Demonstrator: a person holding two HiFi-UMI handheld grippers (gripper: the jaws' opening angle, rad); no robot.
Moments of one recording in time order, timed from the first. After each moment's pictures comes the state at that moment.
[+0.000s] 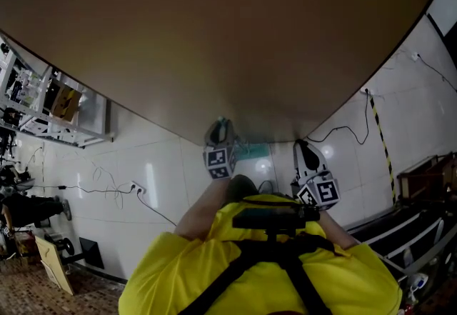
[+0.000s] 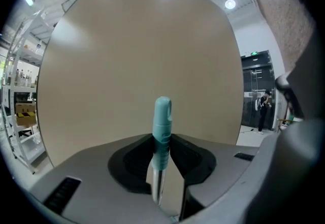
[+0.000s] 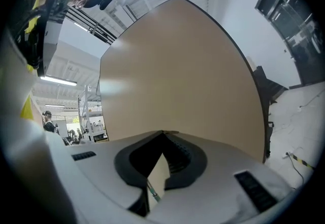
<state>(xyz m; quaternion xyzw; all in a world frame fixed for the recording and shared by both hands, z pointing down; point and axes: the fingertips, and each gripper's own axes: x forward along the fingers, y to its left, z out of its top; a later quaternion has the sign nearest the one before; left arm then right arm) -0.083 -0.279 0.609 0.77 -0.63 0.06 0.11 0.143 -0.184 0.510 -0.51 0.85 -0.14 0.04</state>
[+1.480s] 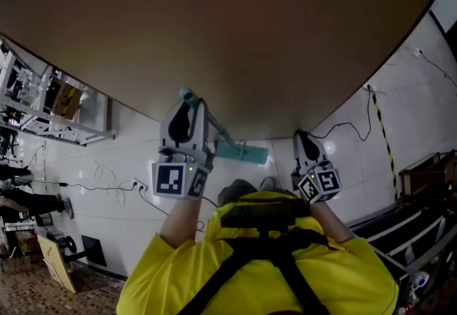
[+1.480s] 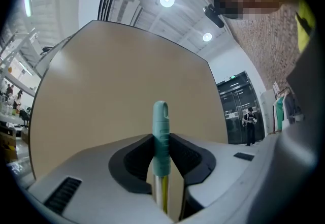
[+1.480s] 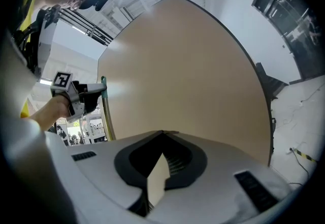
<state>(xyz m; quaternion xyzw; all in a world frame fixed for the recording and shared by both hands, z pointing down) -0.097 -0.234 0.334 0.82 -0.57 -0.05 -0.03 0.138 -0.205 0.514 -0.50 0.85 -0.15 0.05</state>
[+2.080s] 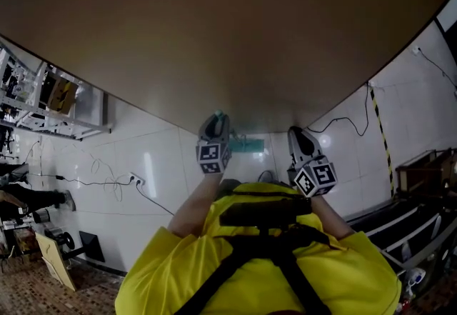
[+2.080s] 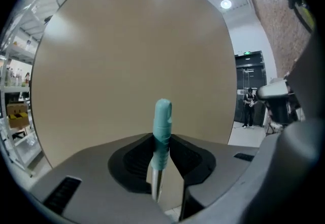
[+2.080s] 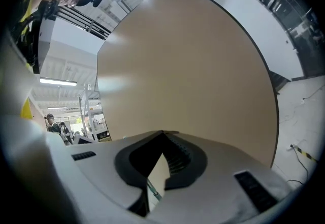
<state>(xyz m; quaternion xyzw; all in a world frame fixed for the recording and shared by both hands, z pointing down) -0.102 -0.278 0.615 0.79 -0.59 0.08 0.12 0.113 -0.215 0.531 -0.49 0.85 -0.18 0.02</state>
